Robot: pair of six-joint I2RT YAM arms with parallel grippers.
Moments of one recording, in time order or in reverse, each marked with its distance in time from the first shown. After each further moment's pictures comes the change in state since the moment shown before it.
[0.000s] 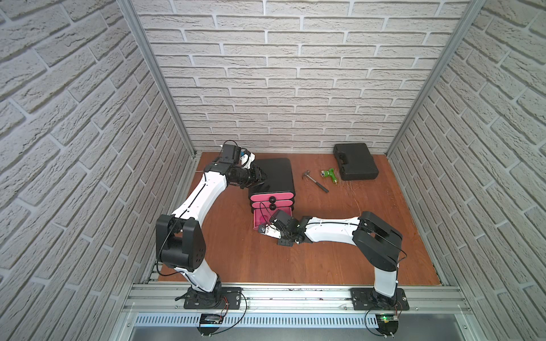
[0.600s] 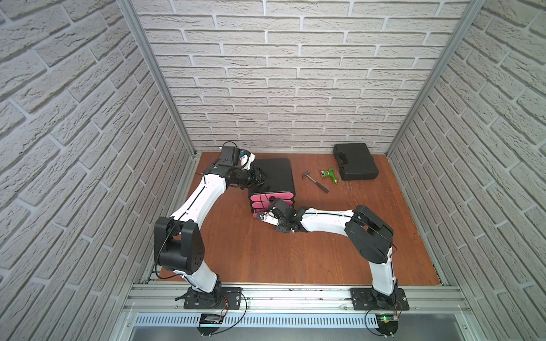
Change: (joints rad) left arm 0.000 -0.026 -0.049 0.058 0.004 0.006; right arm -0.087 0.099 0.144 0.039 0.092 -0.095
